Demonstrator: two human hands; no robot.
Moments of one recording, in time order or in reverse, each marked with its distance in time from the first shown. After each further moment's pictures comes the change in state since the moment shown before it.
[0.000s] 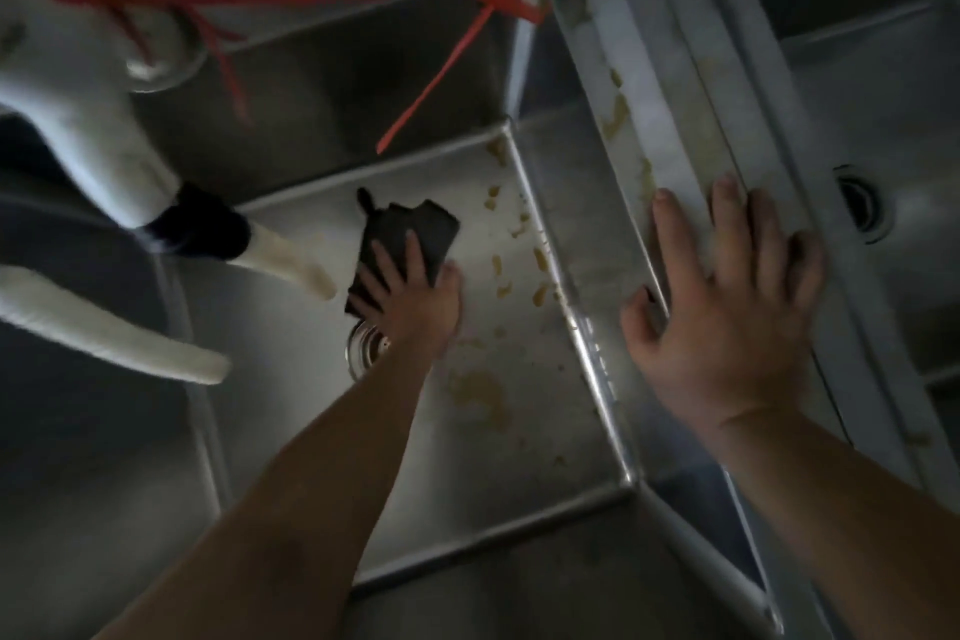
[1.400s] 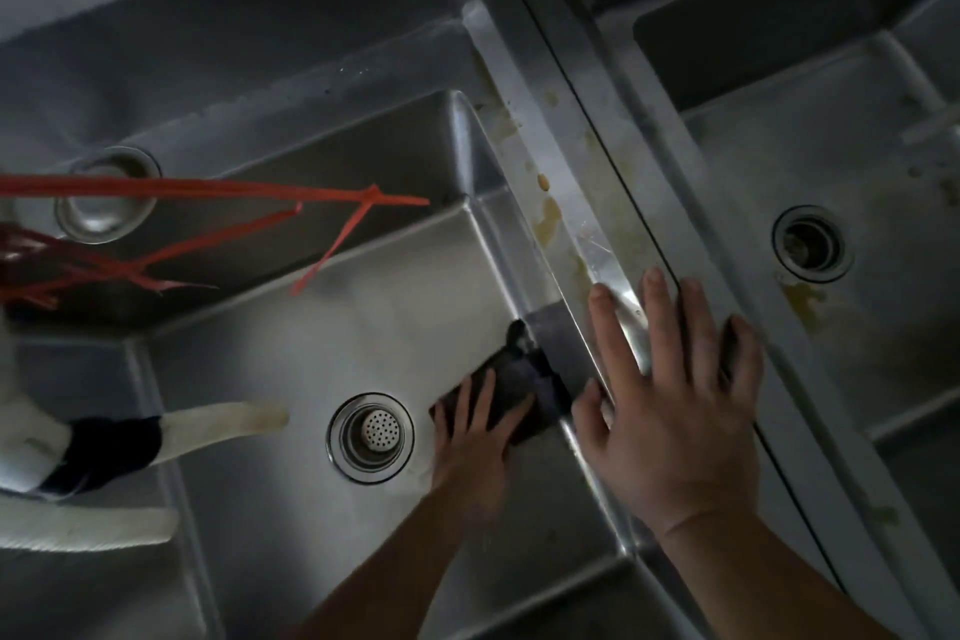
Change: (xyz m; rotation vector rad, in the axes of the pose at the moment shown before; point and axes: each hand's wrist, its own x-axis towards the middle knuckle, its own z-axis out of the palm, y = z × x) left_hand -0.081 0.002 0.054 0.360 -0.256 0.670; right_hand 0.003 0.001 -0.008 0.032 -0.104 -0.001
